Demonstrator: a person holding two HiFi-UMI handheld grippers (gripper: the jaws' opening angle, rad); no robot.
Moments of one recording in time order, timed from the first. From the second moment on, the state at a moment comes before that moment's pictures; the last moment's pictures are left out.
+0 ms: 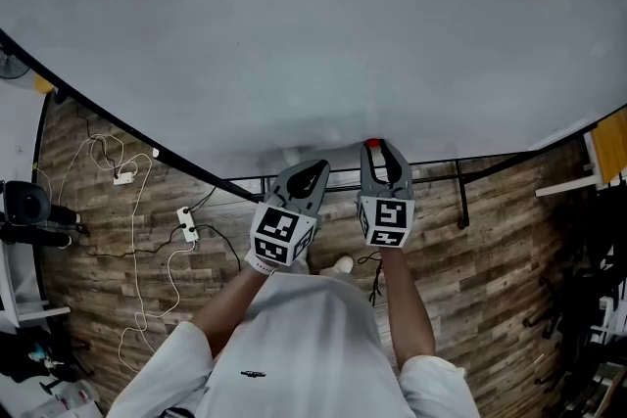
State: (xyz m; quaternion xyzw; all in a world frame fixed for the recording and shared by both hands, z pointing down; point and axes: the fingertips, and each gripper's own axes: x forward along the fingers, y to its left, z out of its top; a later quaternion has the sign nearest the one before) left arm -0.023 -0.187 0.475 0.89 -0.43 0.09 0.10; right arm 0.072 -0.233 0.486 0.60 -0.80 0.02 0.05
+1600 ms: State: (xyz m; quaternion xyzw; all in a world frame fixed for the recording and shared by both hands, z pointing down) left arm -0.024 -0.170 0.405 0.91 -0.41 0.04 0.09; right arm 0.089 -0.183 0.401 0.60 -0.80 0.01 0.02
